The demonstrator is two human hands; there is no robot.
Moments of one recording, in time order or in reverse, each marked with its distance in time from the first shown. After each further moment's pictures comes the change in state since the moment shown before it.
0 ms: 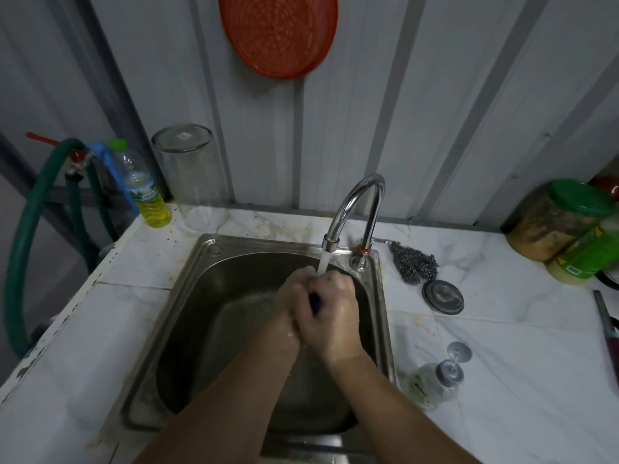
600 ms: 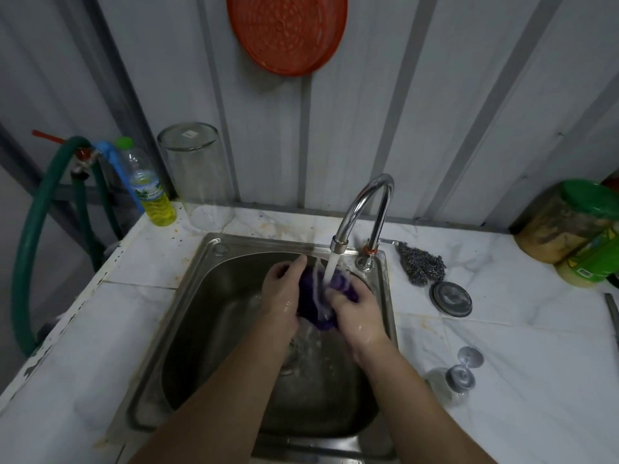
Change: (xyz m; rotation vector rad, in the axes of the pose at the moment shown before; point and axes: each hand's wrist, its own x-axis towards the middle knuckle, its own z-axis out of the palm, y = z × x) left_hand 0.020 0.015 -0.010 0.108 0.380 0.148; right_hand 0.012 0.024 -0.008 0.629 -0.151 0.872
